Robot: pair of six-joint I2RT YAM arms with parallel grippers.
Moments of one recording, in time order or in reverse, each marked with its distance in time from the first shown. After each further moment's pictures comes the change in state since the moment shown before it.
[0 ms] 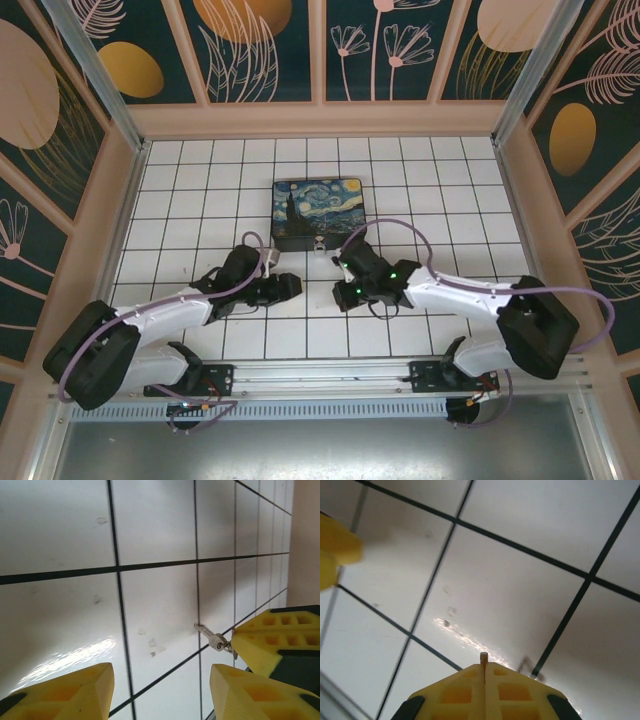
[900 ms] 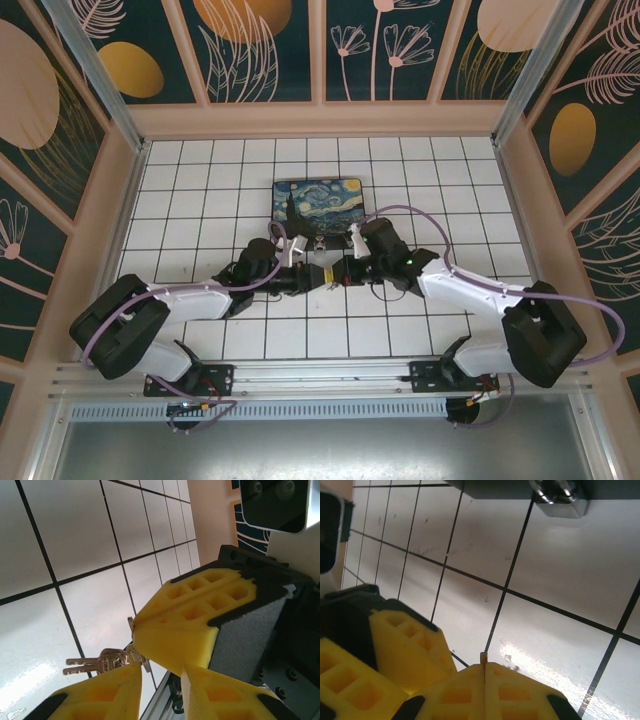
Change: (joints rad) left arm -0.093 0.188 0.069 0.431 0.141 -0.124; right arm -0.174 -0.014 0.017 0.147 -0.236 0.142
